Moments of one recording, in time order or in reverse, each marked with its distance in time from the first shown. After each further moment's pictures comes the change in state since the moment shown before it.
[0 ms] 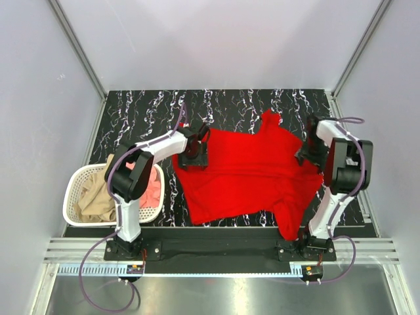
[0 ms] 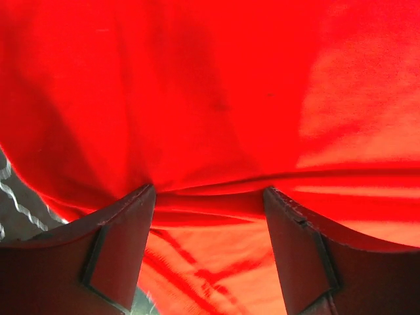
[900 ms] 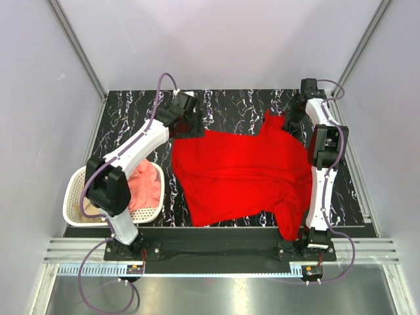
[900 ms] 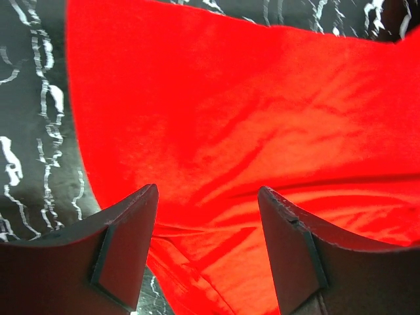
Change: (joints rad) left arm 0.040 -0.241 0.159 0.008 -0.018 0.102; right arm 0.017 0.537 0.800 0.315 -0.369 -0.047
